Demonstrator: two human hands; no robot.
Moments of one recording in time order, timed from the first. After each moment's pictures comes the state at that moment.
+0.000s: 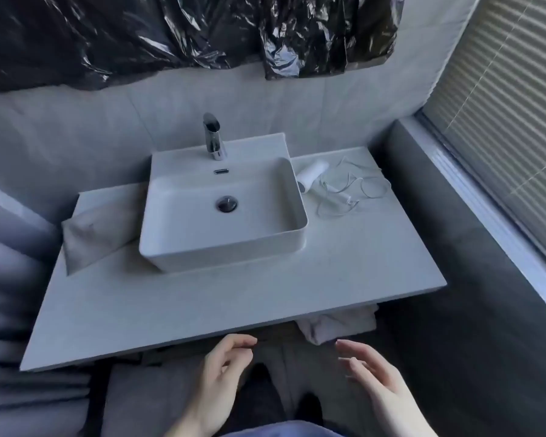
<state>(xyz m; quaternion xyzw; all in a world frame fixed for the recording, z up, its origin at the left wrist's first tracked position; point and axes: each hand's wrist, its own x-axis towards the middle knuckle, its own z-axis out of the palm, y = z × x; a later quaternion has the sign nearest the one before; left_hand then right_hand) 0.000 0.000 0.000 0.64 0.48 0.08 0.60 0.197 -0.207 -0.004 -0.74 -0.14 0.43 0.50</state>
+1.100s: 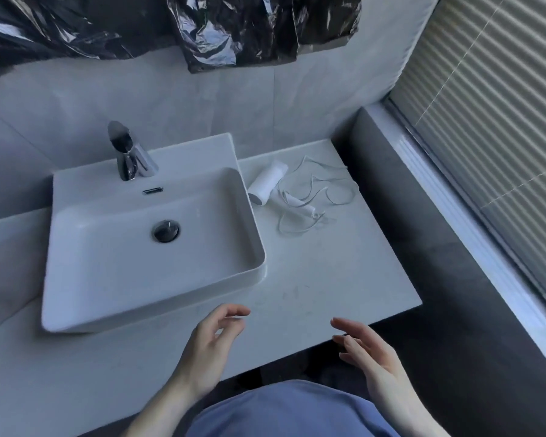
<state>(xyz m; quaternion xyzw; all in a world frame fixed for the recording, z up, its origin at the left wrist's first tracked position) 0.187 0.111 -0.022 0.66 0.43 -0.01 0.62 0.343 -0.134 -0.012 -0.74 -0.05 0.39 0.54</state>
